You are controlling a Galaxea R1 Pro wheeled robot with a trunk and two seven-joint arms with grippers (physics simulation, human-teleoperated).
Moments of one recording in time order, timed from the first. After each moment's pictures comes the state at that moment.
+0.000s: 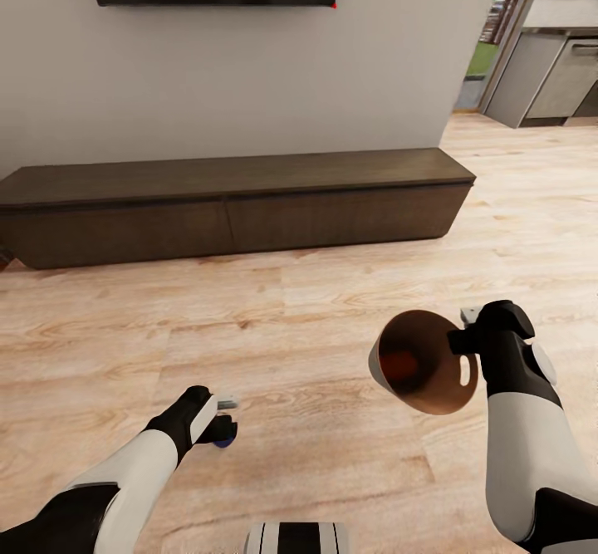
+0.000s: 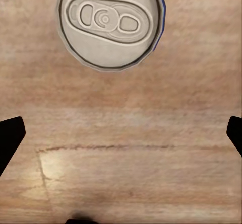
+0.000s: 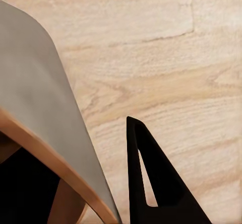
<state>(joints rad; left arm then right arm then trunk) -0.84 -0.07 0.08 -0.29 0.08 0.73 0.19 -0.89 -0.06 -0.41 -1.10 1.07 1.04 0.76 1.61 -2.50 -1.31</state>
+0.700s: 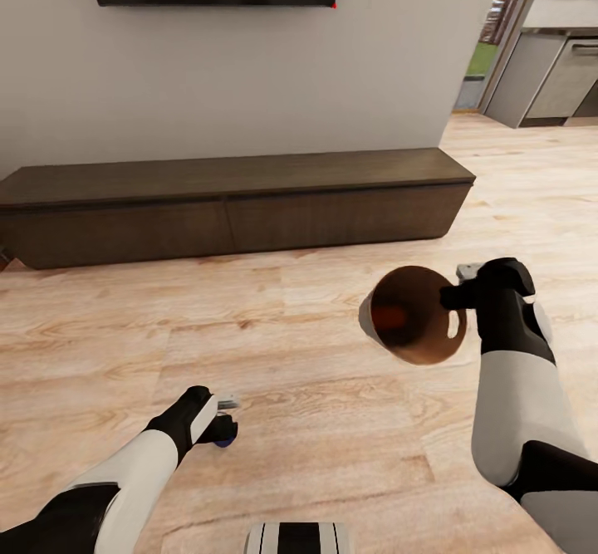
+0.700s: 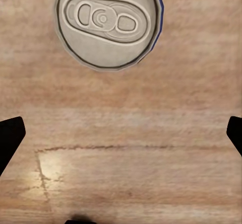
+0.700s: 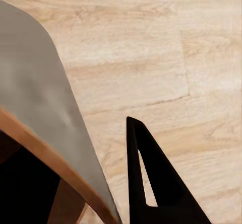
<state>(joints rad) -0.84 -0.07 0.08 -0.29 0.08 0.73 0.19 -1.05 -0.03 -0.41 -1.12 1.07 1.04 0.78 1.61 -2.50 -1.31</state>
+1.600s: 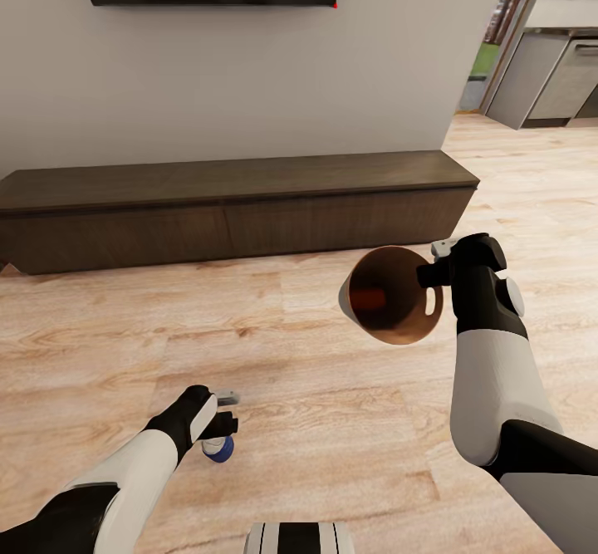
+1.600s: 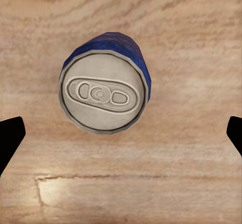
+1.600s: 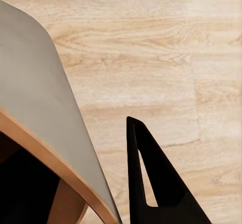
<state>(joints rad) -0.84 -0.07 0.08 -0.30 0.08 0.69 0.18 -1.13 0.05 -0.34 -1.11 1.08 1.04 0.77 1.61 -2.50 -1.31</state>
